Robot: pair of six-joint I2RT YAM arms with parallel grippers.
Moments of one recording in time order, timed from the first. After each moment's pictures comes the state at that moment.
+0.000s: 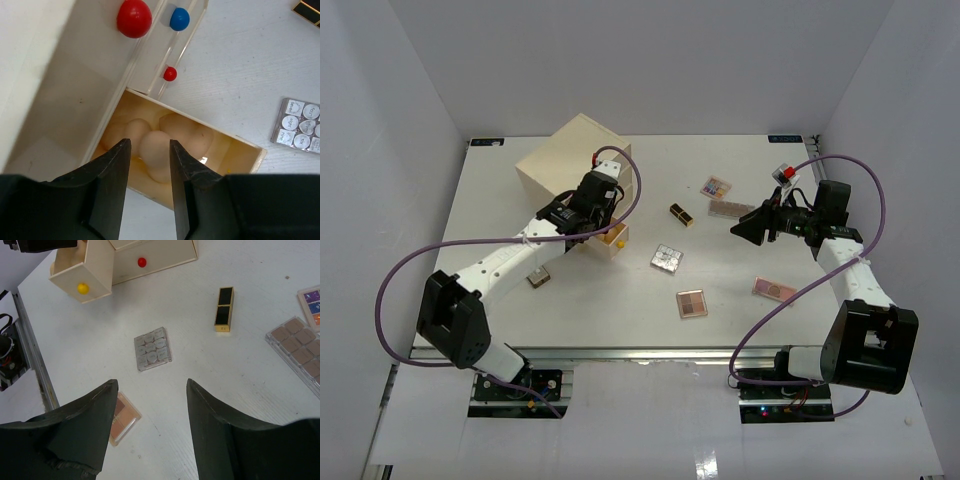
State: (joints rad) left arm -0.63 1.50 1.24 -0.51 -0.43 -0.15; right arm -0.14 1.30 0.86 -0.20 -1.15 -0.20
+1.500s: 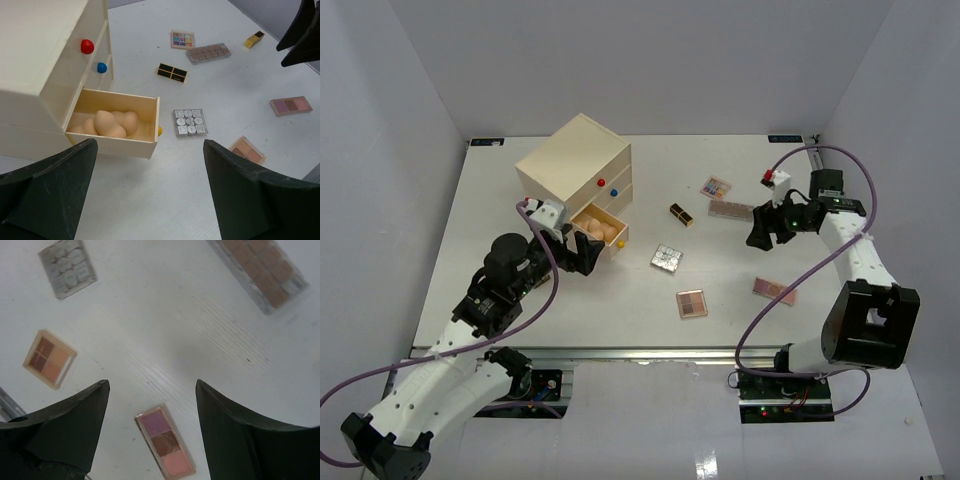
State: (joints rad) left arm -0.57 0.70 0.72 -0.16 0.04 -0.10; right arm -0.13 1.42 1.10 -0.74 -0.67 -0.60
